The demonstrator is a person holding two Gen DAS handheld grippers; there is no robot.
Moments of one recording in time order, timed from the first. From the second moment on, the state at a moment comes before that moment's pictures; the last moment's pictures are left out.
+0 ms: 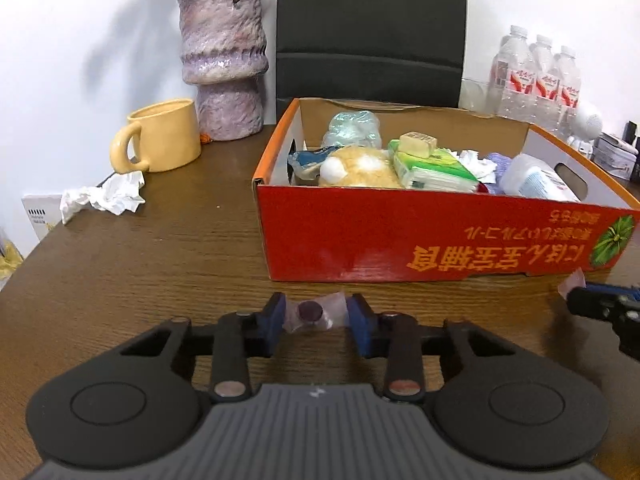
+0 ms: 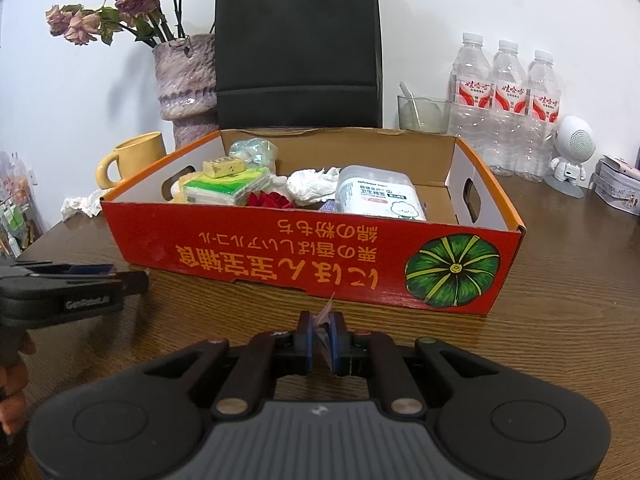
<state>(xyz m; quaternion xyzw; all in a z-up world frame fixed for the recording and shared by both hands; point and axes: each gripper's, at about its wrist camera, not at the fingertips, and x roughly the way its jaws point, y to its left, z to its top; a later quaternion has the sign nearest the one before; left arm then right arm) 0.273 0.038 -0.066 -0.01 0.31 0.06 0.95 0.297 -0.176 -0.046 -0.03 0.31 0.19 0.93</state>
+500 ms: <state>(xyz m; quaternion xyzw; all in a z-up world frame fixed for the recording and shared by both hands) 0.253 0.041 -0.053 -0.03 0.29 0.04 0.96 0.296 -0.179 -0.044 -0.03 0.31 0.19 0.93</state>
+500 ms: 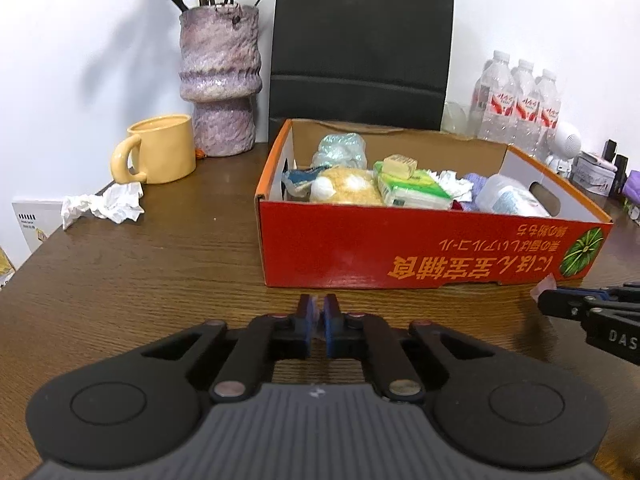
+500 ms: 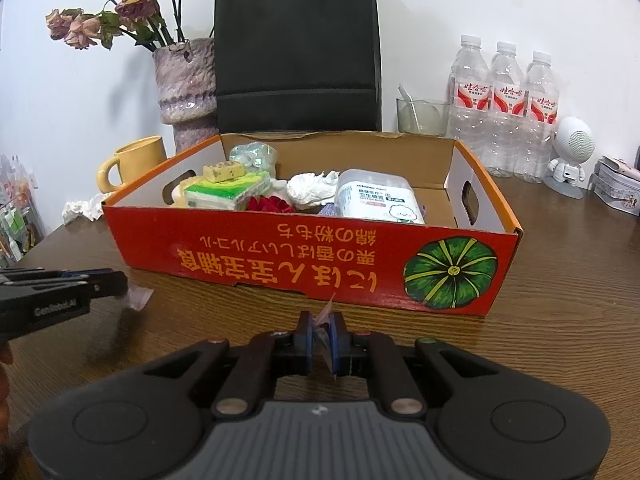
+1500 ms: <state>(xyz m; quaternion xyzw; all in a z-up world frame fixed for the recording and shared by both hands) 0.240 0.017 0.029 -0.07 0.17 -0.03 0.98 0.282 -0.199 0.030 0.03 0.23 0.18 0.96</state>
